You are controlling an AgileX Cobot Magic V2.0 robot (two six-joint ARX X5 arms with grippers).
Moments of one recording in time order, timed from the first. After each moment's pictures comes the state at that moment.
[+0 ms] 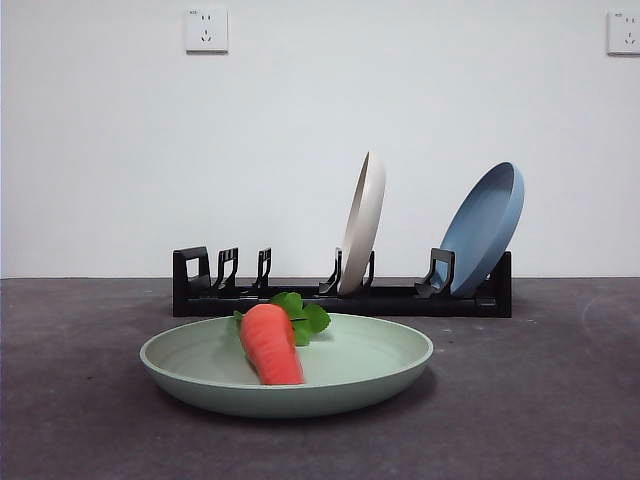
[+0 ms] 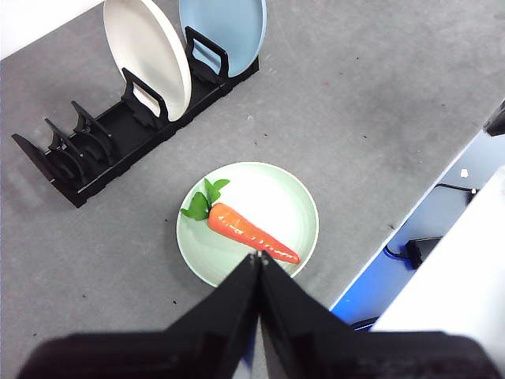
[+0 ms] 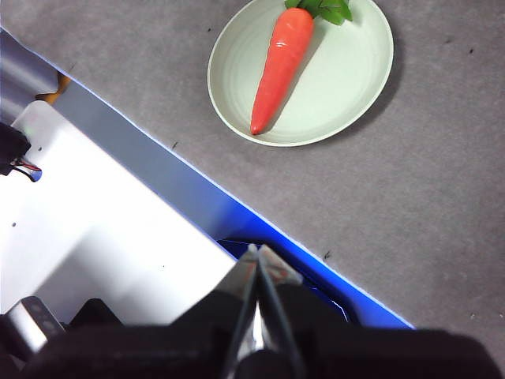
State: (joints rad) left arm -1.15 1.01 1.64 -1.34 -0.36 -0.23; right arm 0.84 0.72 1.04 -1.16 -0.10 0.26
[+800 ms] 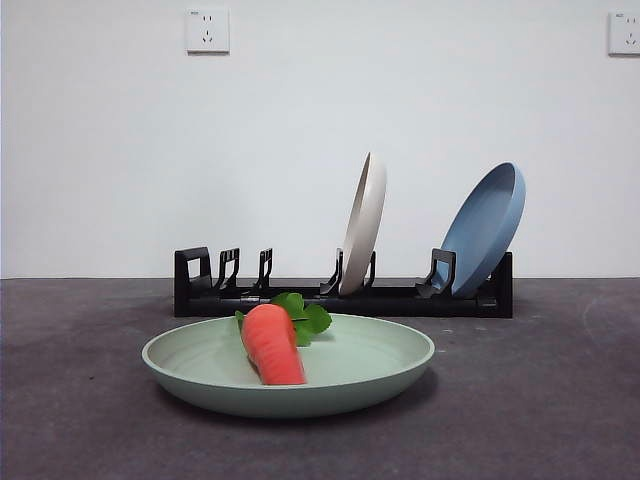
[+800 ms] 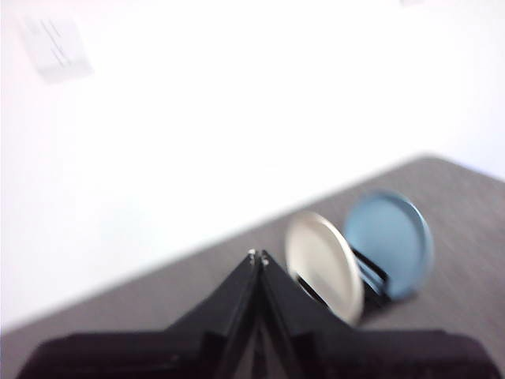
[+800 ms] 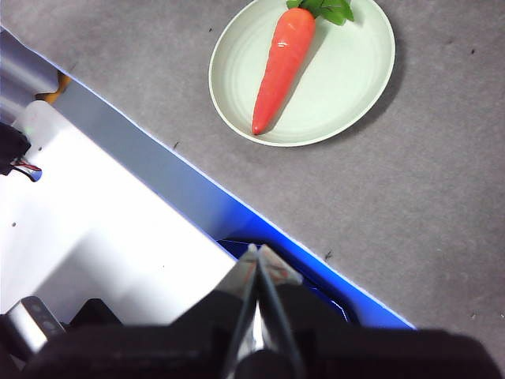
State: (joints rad) left arm -0.42 0.87 1.58 -0.78 -0.03 0.13; right arm 0.84 0.72 1.04 -1.16 -0.10 0.26
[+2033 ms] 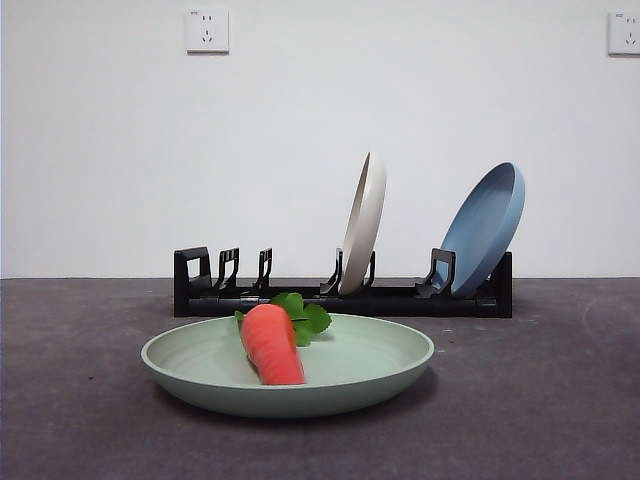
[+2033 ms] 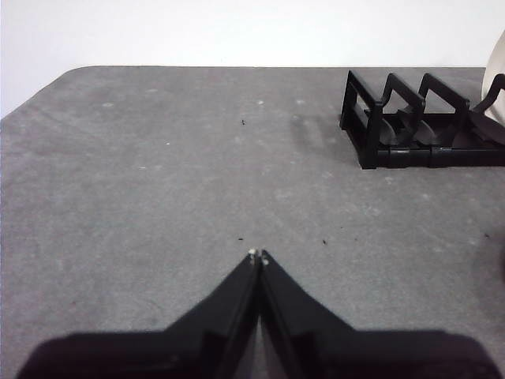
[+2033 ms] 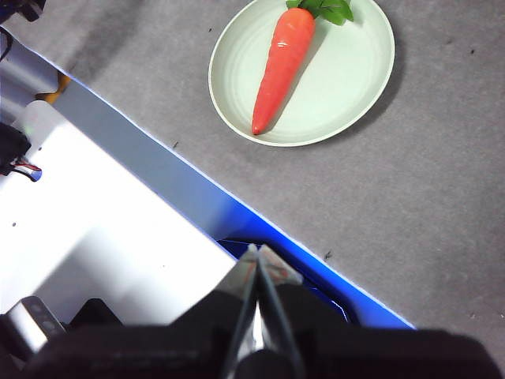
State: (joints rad) left arm 0.05 0.01 0.04 -0.23 0.03 -0.02; right arm 0.84 0.72 1.04 -1.15 -0.10 0.26
